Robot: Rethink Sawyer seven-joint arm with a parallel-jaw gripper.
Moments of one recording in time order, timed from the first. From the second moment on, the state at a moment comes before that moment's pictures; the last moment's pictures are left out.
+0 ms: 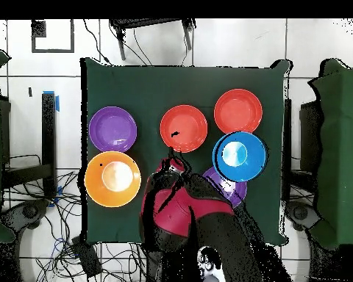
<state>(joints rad) -0.41 -1.09 0.44 2.06 -1.14 0.14 1.76</state>
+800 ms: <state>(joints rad) -0.30 -0.88 0.28 1.89 -1.14 0.14 1.79</state>
